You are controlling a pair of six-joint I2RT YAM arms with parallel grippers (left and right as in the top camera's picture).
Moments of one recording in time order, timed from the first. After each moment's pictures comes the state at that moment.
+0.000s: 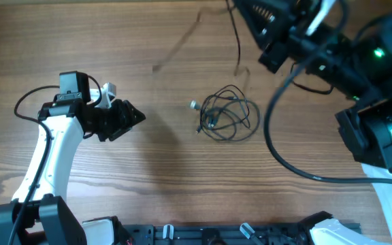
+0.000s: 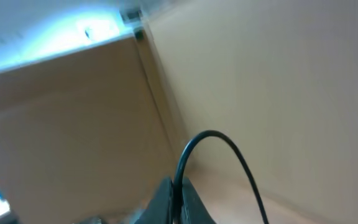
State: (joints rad) left arm 0.12 1.47 0.98 -0.85 0.57 -0.34; right arm 0.39 1.28 1.67 -0.19 -0.55 0.40
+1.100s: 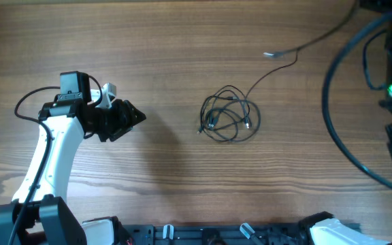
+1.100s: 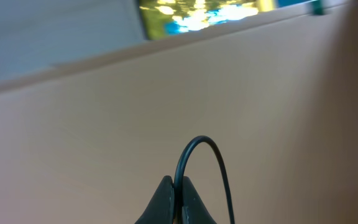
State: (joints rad) left arm 0.12 1.47 0.98 -0.85 0.57 -0.37; right arm 0.33 1.31 1.98 -0.42 0.49 0.14
